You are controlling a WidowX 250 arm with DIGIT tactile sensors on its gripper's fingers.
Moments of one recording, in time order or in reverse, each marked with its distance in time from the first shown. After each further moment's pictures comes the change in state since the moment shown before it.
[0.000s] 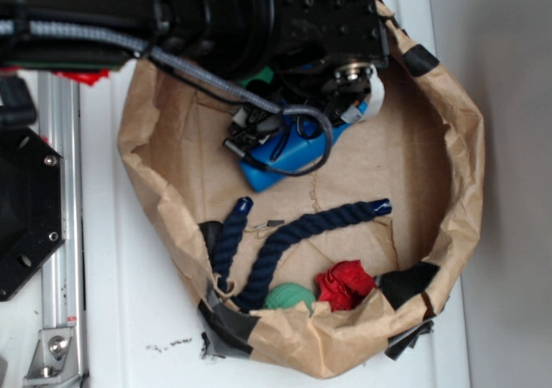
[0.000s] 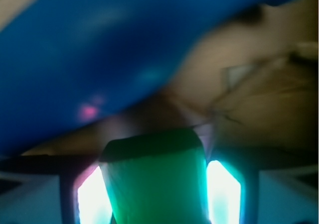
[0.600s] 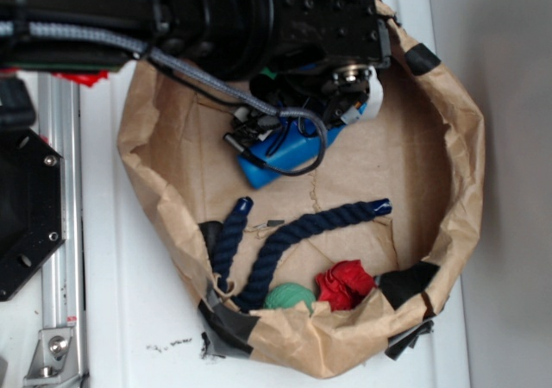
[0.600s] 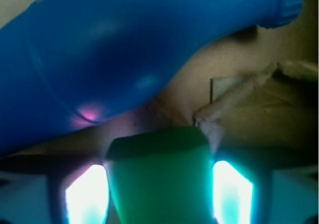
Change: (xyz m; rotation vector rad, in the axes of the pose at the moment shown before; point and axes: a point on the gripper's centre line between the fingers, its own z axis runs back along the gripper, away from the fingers) arm 0.007 0.008 -0.009 0.085 -0.006 -0.107
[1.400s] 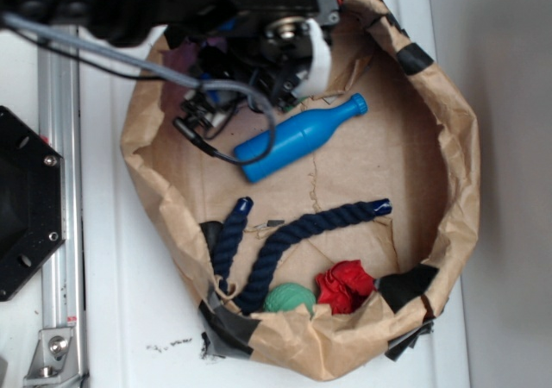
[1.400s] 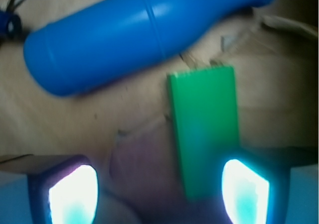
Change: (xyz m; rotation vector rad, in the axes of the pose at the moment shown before) arm -0.027 -0.011 0.022 -0.022 -0.042 -0.030
